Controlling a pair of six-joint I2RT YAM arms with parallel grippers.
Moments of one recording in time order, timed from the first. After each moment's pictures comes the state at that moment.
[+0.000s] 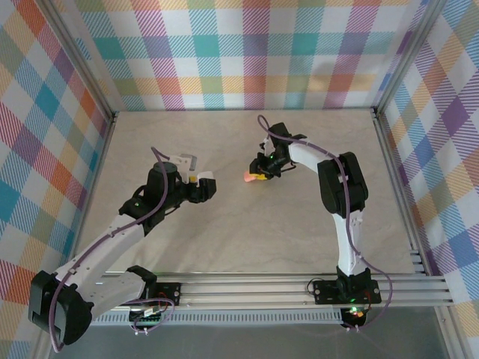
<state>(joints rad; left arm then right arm) -0.45 1.02 0.74 -0.27 0.15 -0.33 0.42 2.19 1.63 -0.65 -0.58 0.51</state>
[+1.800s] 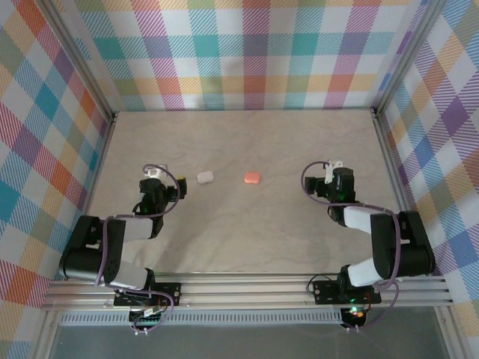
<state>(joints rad) -0.12 1.46 0.35 0.70 -0.15 -0.07 0.10 1.46 0.46 0.45 0.04 0.02</state>
